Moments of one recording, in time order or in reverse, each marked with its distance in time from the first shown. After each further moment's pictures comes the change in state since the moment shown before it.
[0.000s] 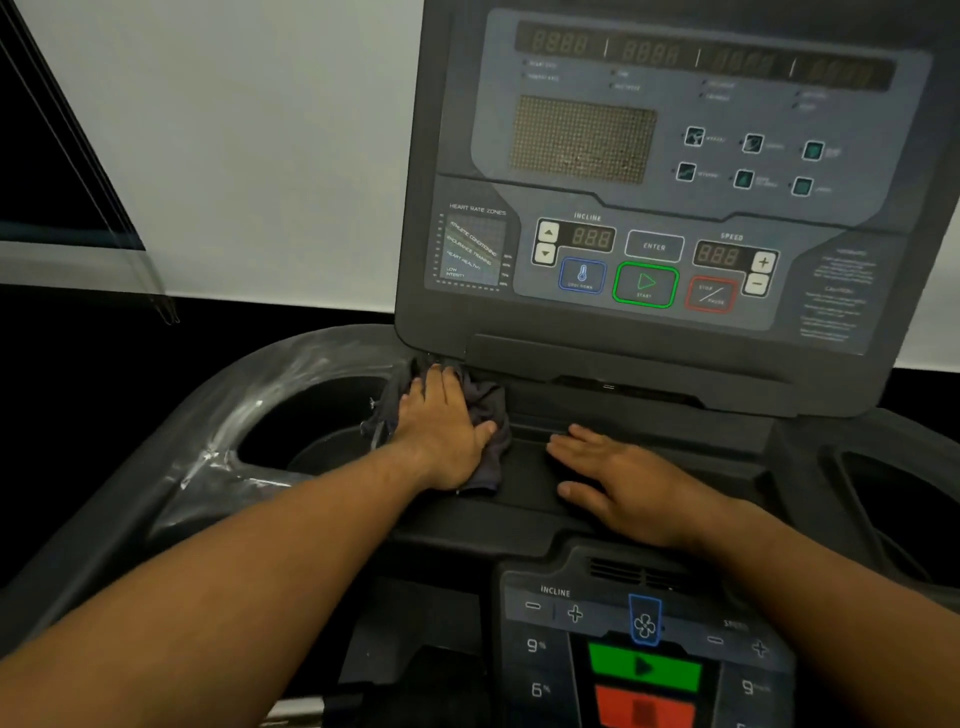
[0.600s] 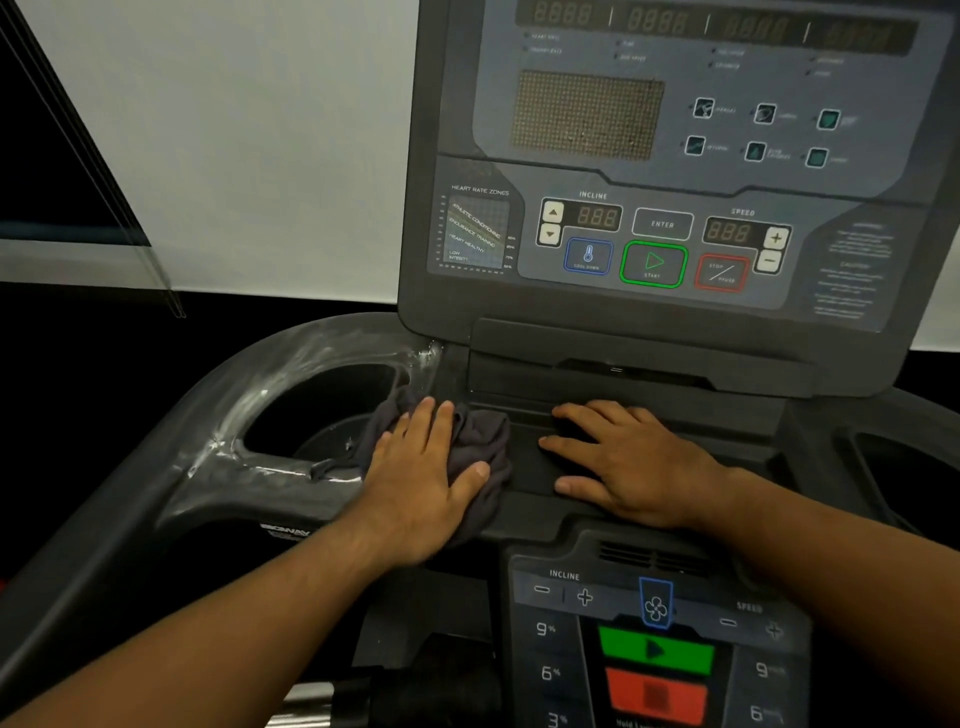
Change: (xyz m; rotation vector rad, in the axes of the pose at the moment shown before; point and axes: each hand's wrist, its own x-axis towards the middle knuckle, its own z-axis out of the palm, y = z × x) left_hand -0.077 -0.023 0.013 -0.131 0.051 0.089; right_hand 0.002 -0.004 -0.005 -0.322 -0.044 0.001
